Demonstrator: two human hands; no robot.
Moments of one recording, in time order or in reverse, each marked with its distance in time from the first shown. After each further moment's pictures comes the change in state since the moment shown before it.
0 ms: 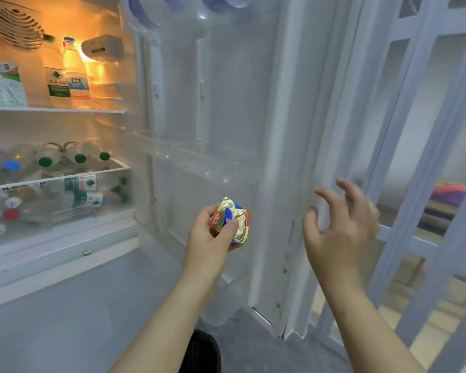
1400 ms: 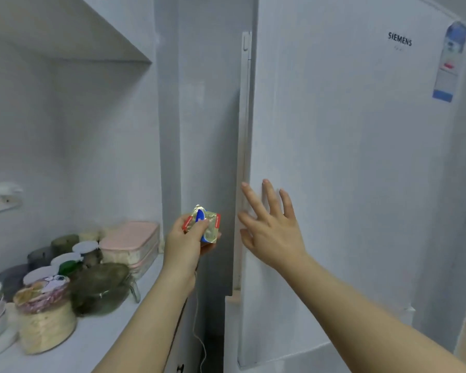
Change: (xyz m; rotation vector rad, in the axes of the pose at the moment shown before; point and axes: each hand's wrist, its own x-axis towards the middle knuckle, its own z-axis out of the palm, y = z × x) left_hand -0.075 0.188 -0.337 0.182 0.937 0.221; right_hand -0.068 -0.427 0.128 0.451 -0.395 -0.846
